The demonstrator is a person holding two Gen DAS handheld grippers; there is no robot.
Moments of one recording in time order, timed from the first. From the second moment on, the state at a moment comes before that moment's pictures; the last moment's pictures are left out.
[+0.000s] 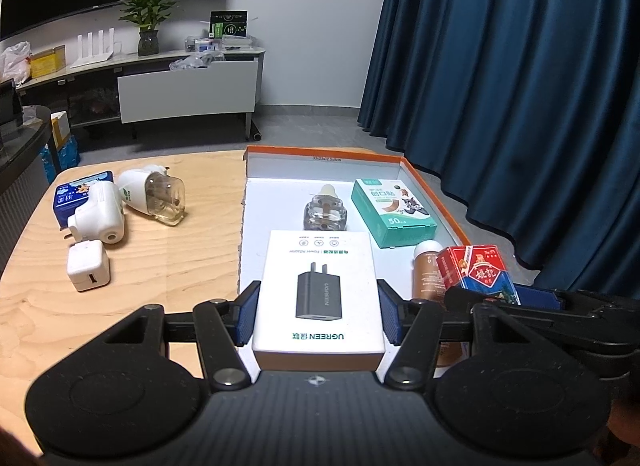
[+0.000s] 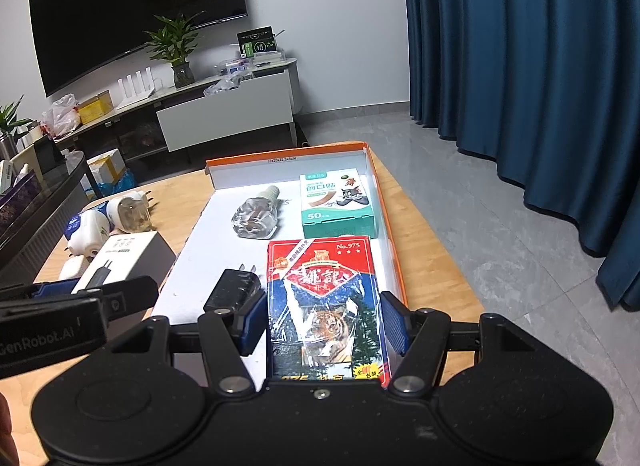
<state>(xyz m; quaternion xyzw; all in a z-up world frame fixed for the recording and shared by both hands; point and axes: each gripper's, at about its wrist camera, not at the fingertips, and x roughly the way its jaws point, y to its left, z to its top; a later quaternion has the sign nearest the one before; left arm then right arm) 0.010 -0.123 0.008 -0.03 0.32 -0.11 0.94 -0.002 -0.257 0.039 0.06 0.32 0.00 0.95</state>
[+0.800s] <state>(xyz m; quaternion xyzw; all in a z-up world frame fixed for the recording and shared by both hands) 0.021 -0.133 -0.001 -0.02 0.34 -0.13 0.93 -0.006 -0.275 0.051 0.09 0.29 -0.02 0.95</state>
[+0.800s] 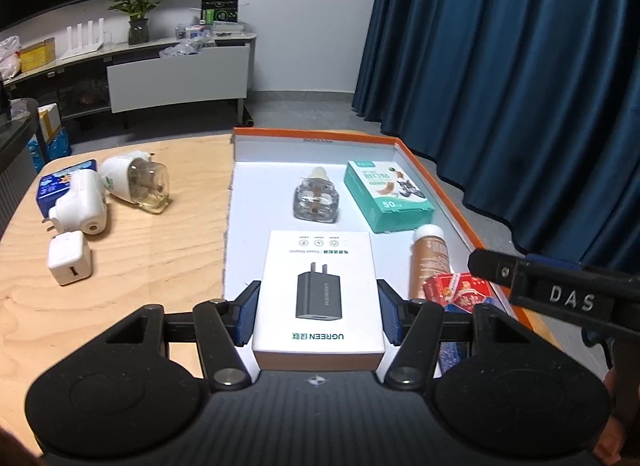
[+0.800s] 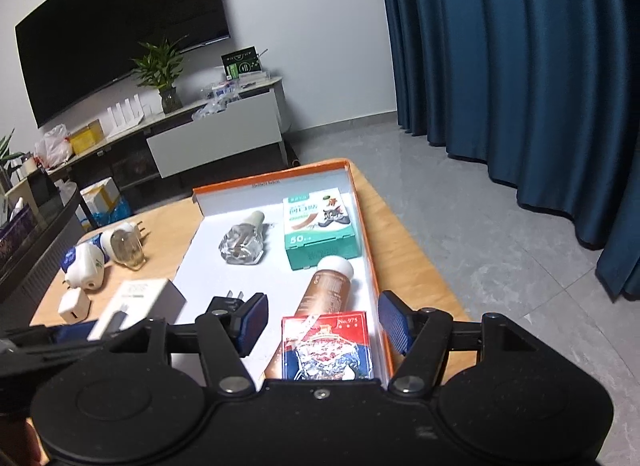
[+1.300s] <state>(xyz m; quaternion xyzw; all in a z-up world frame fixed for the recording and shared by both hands) 0.014 -0.117 0.009 -0.03 0.34 -0.13 0.93 -0.013 -0.257 0.069 0.07 0.28 -0.02 0.96</state>
